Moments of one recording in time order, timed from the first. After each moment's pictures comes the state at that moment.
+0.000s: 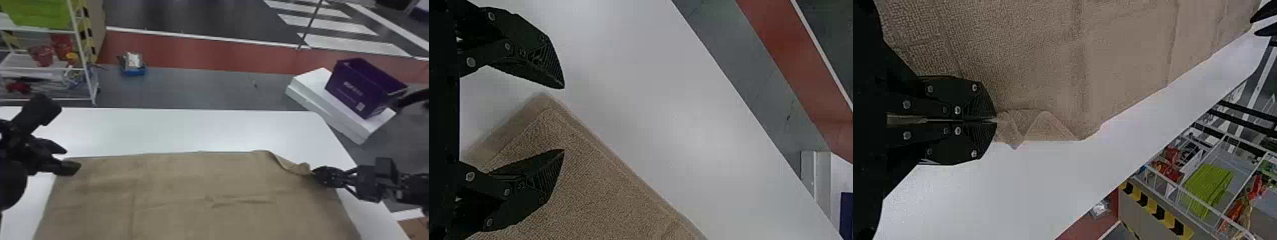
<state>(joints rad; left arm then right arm) -0.23 0.00 0.15 -1.58 -1.04 0.61 -1.28 0.07 -0.79 -0.16 -1.08 0.05 -0.49 1.00</state>
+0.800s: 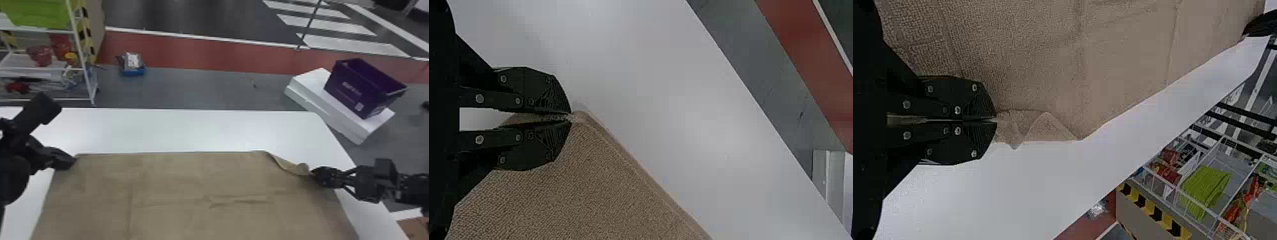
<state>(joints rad) -0.26 0.00 0.15 -1.53 -1.08 0.63 -1.30 0.08 -0.79 -0.16 -1.08 0.04 -0.51 1.00</state>
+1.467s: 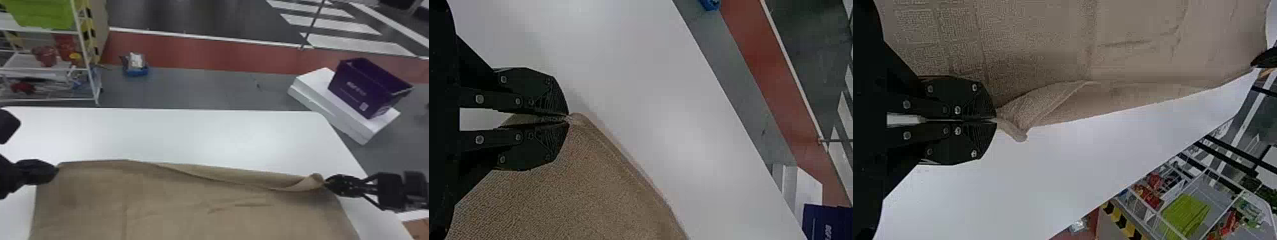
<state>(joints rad) -0.03 0.00 0.26 -1.87 -0.94 0.62 -1.32 0.18 -0.83 -0.26 -1.11 0.03 -0.66 1.09</state>
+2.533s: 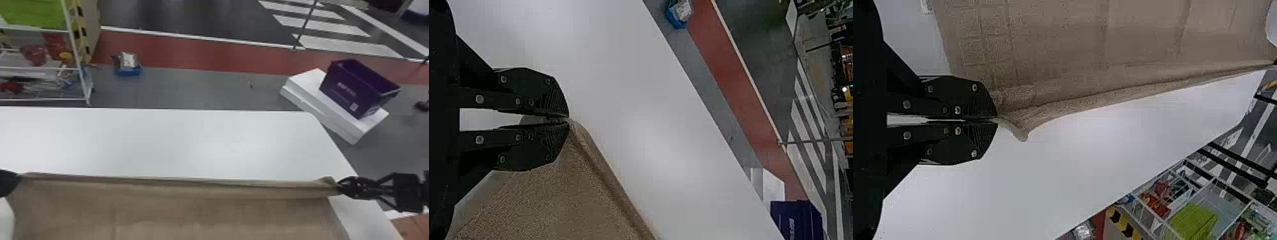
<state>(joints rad) 0.11 0.00 0.41 -2.02 -0.77 0.46 -1.30 0.27 -0.87 -0.40 -1.15 -0.03 -0.64 1.21</state>
